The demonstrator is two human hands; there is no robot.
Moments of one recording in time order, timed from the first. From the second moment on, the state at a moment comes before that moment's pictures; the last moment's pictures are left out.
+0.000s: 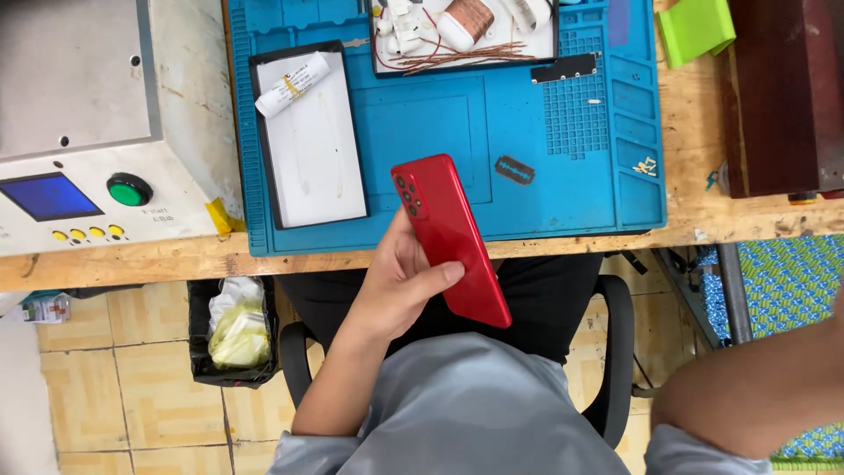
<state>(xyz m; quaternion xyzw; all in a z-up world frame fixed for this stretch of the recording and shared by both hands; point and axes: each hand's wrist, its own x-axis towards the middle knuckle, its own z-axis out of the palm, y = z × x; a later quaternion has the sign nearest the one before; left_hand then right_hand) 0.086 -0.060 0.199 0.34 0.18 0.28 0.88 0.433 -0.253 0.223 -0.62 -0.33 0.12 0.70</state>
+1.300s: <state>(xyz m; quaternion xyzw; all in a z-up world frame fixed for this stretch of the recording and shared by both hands) 0.106 -0.045 0.195 0.39 0.16 0.42 0.80 0.259 -0.192 0.206 -0.55 -0.66 0.12 0.49</state>
